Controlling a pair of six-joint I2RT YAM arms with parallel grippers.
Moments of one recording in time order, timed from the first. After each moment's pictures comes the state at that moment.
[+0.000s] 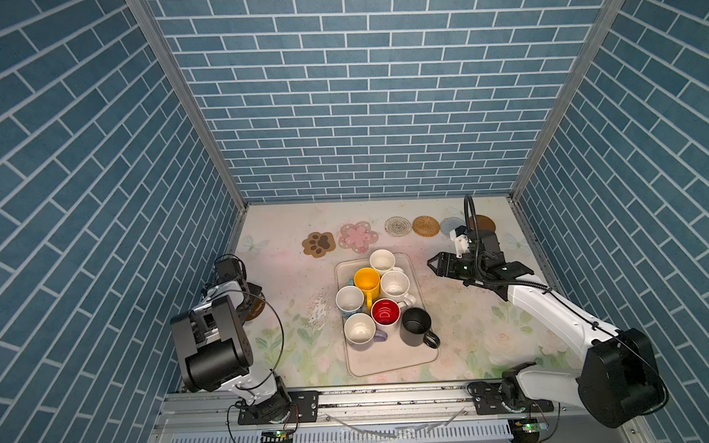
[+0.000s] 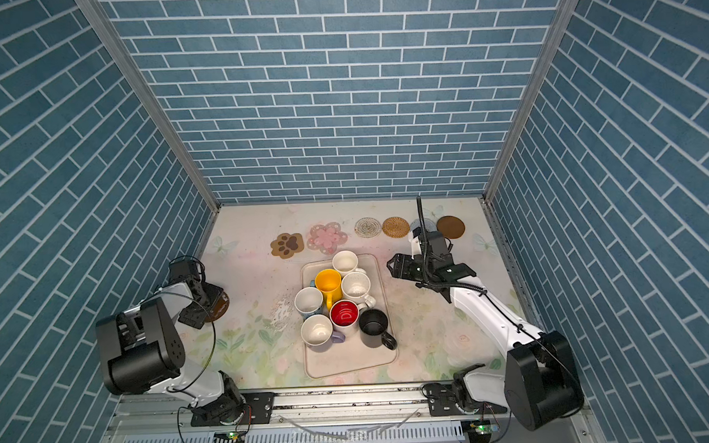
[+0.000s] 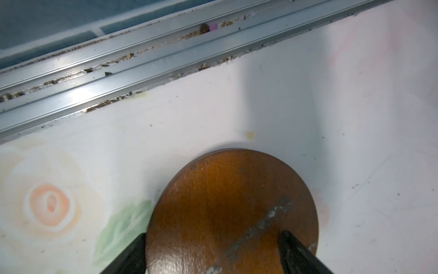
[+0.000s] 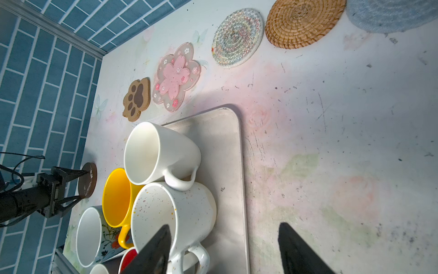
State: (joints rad) left arm 0.41 1.58 0.80 -0.41 -0.13 -0.81; right arm 0.38 1.27 0.86 -0.34 -0.29 0.49
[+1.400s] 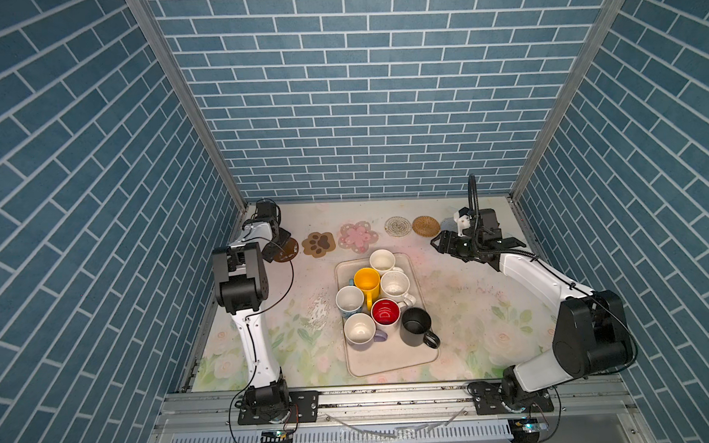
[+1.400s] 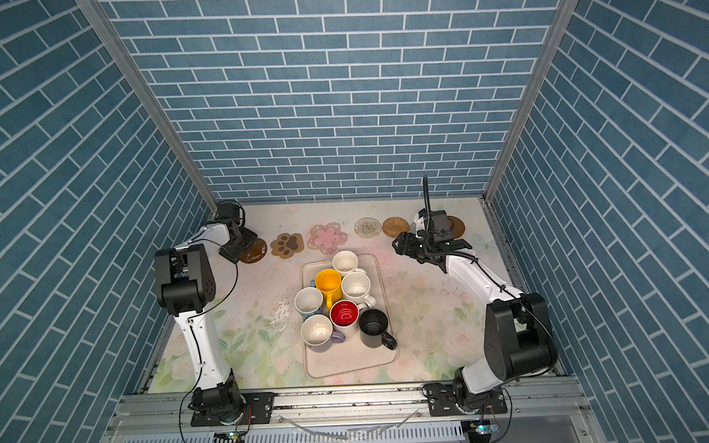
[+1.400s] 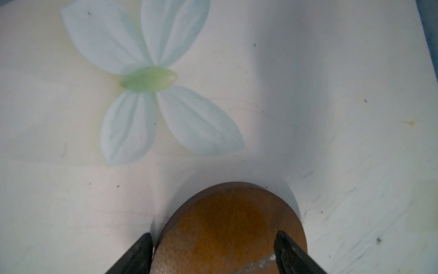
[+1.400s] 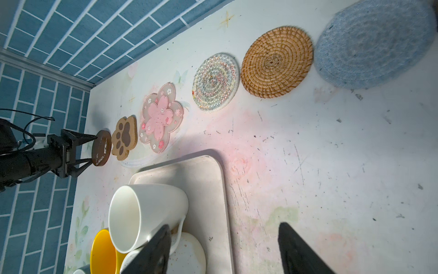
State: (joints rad) left arm 0.12 2.22 1.68 -0.60 -0.11 -0.90; right arm 0.27 1.51 1.07 -0.34 -0.32 0.47
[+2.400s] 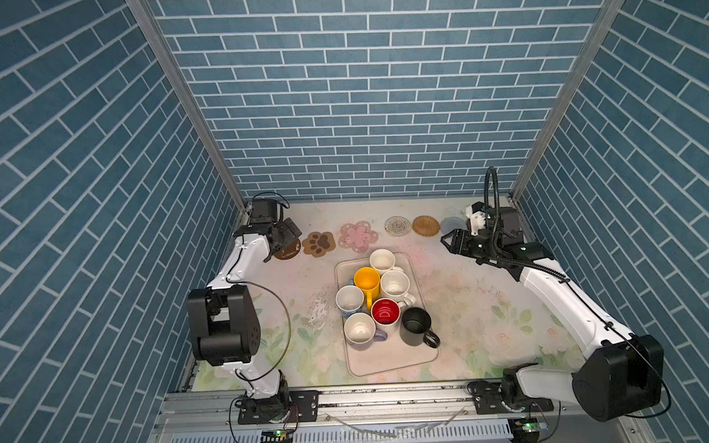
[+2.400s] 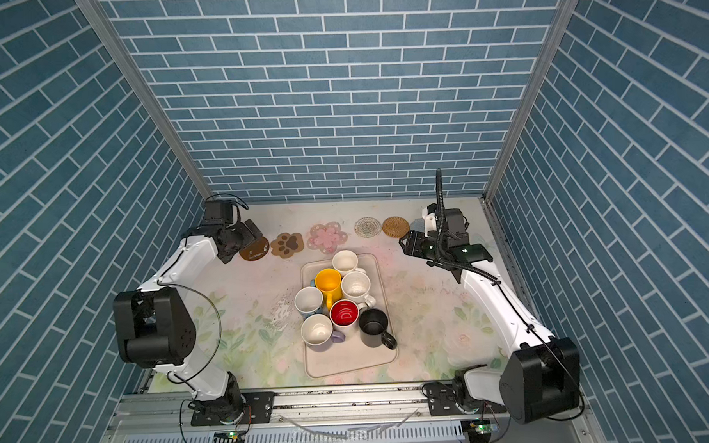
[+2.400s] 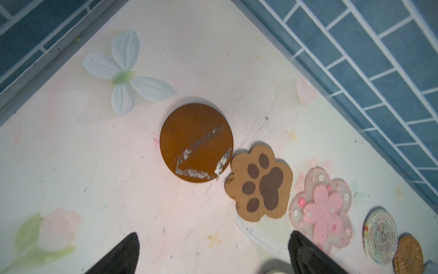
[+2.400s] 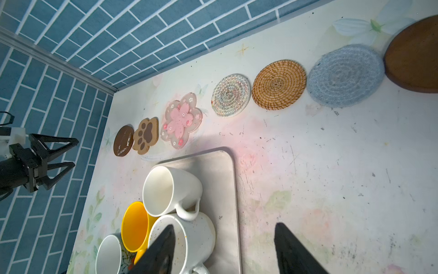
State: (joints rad) left arm 0.01 1.63 1.29 -0.59 -0.04 -0.62; right arm 0.29 1.27 1.07 -0.51 -0.30 0.41
